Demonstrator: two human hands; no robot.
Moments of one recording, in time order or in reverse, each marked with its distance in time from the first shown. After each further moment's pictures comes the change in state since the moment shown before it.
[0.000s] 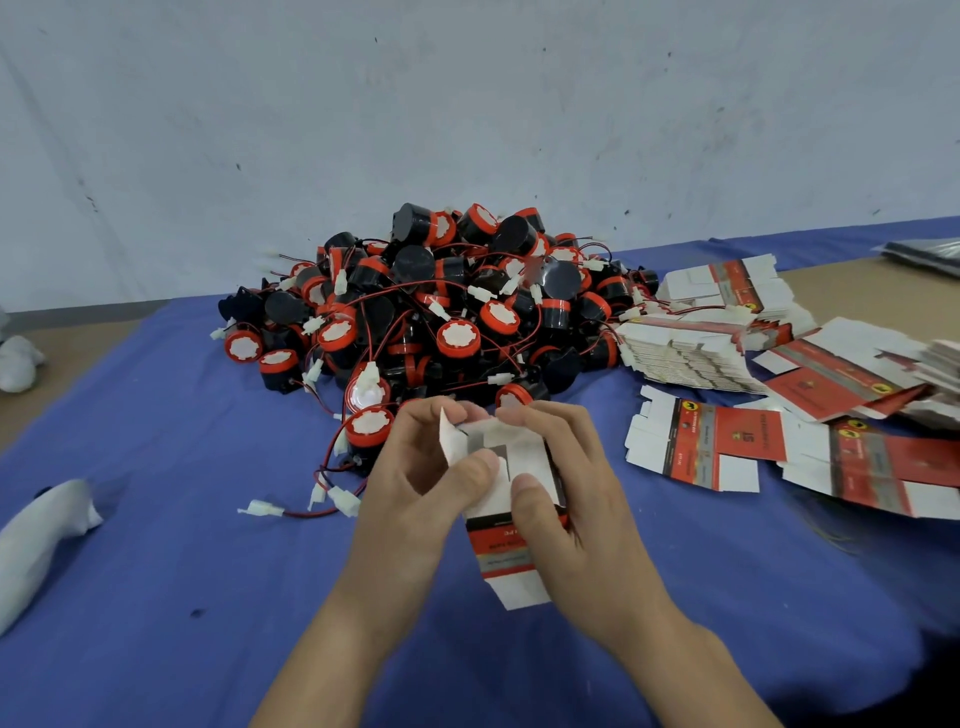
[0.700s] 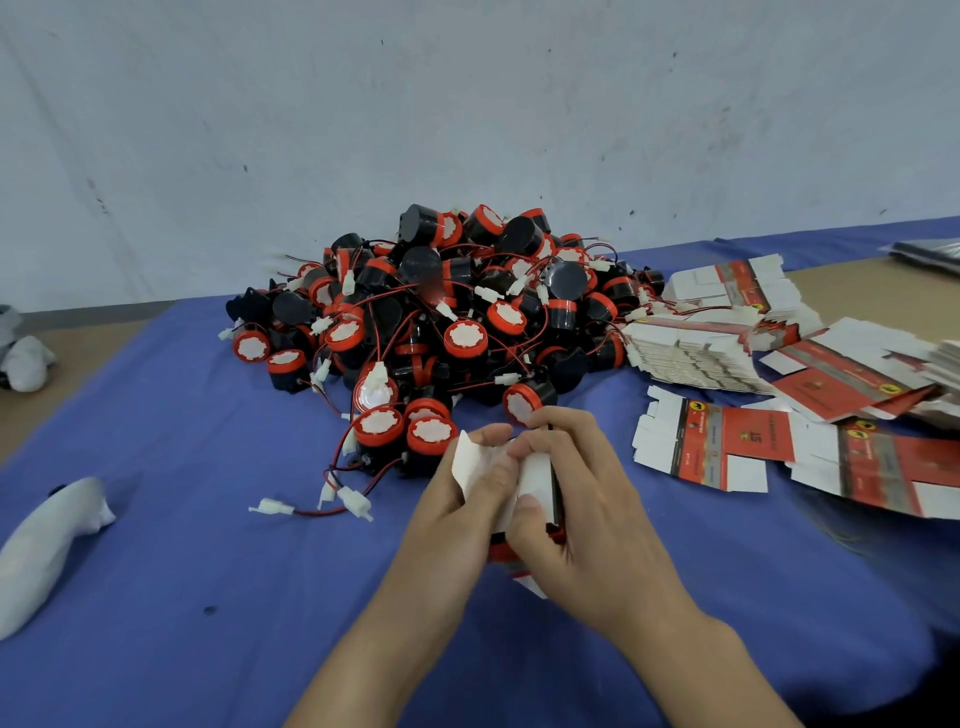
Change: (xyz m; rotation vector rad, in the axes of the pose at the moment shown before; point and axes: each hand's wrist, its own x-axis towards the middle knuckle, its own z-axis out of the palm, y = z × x) left_hand -0.006 -0.012 0.012 0.020 0.044 -0.310; right_hand -0.002 0.009 -0.003 -0.318 -0.028 -0.062
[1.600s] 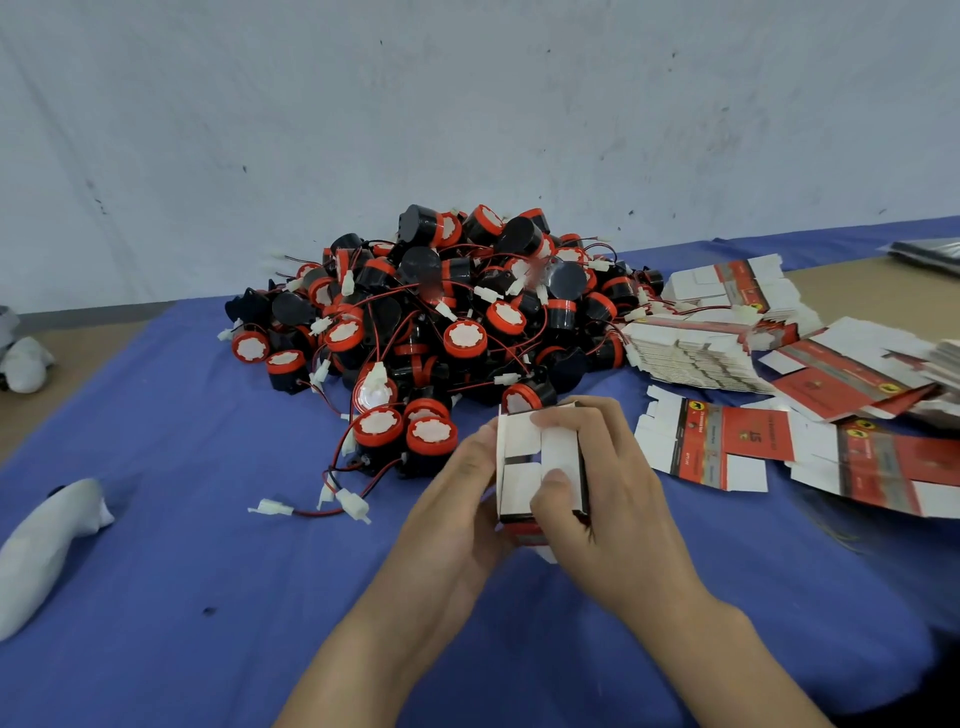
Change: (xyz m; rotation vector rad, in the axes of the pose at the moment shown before) left_hand 0.005 0.007 0.005 -0.212 -0.103 -0.069; right_hand 0.005 0.005 -0.008 -0.025 0.069 0.048
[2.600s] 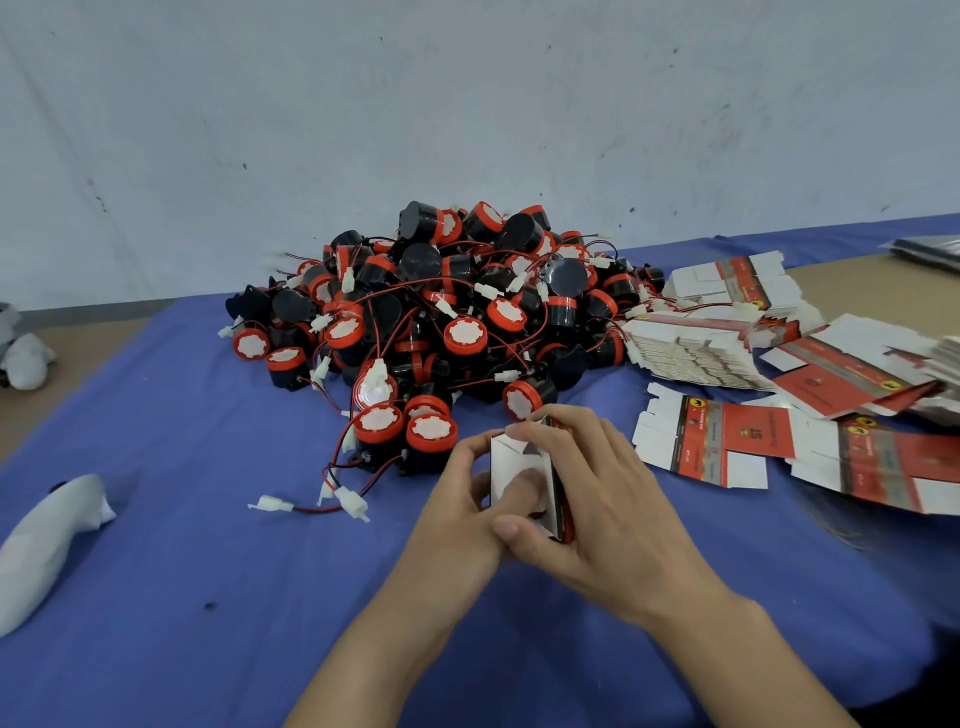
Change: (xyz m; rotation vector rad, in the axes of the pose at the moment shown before) left_hand -0.001 -0.011 -0.006 0.286 0.068 0.025; right_hand -0.001 0.008 -0.005 -0.249 -0.154 -0.209
